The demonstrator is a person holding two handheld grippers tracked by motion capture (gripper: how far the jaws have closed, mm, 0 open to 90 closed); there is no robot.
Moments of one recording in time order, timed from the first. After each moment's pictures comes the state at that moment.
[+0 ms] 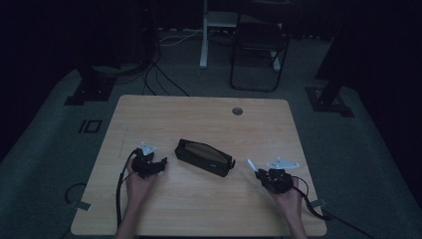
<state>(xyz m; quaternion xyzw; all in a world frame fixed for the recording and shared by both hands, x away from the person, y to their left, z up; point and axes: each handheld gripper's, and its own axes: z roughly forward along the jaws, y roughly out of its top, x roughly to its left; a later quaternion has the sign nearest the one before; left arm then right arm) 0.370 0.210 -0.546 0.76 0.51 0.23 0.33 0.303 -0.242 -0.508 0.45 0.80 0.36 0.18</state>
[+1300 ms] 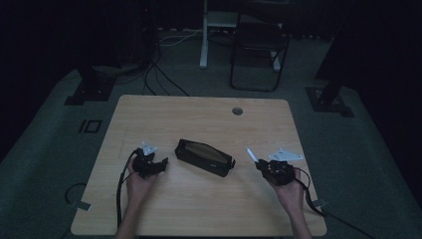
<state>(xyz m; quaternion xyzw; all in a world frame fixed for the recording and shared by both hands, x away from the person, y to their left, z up) 0.370 0.208 -0.546 0.77 0.51 0.22 0.33 0.311 -0.238 -0.472 0.43 0.79 0.39 0.20</state>
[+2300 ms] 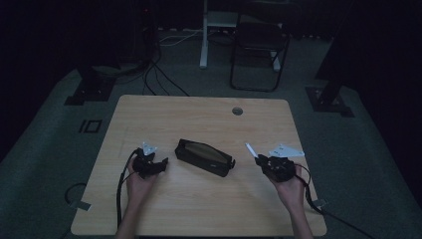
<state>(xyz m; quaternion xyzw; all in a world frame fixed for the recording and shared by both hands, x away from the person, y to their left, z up) 0.370 0.208 -0.546 0.77 0.51 0.22 0.33 0.314 -0.234 -0.454 0.42 0.79 0.40 0.21</state>
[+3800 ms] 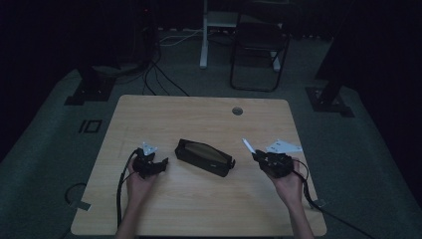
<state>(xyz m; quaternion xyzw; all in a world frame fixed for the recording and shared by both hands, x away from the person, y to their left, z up) 0.370 0.207 -0.546 0.77 0.50 0.22 0.33 0.319 -0.224 -0.438 0.40 0.80 0.40 0.22</state>
